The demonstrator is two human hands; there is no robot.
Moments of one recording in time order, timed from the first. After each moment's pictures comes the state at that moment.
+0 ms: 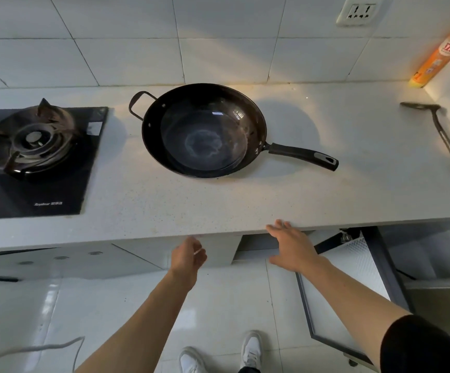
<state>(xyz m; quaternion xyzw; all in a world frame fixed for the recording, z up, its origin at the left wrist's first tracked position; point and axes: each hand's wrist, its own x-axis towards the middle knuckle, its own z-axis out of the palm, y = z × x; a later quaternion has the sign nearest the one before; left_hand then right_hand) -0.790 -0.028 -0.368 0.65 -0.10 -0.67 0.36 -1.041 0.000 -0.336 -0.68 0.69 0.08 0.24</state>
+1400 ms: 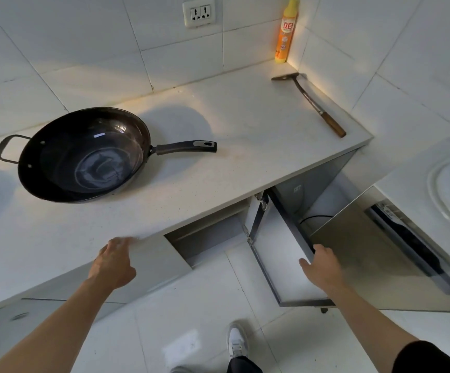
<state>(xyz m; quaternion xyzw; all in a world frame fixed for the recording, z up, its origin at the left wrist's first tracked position) -0.830 -0.036 -0.343 0.58 -0.78 -0.17 -0.18 -1.228 0.226 -0.382 -0.27 0.92 -0.07 0.28</state>
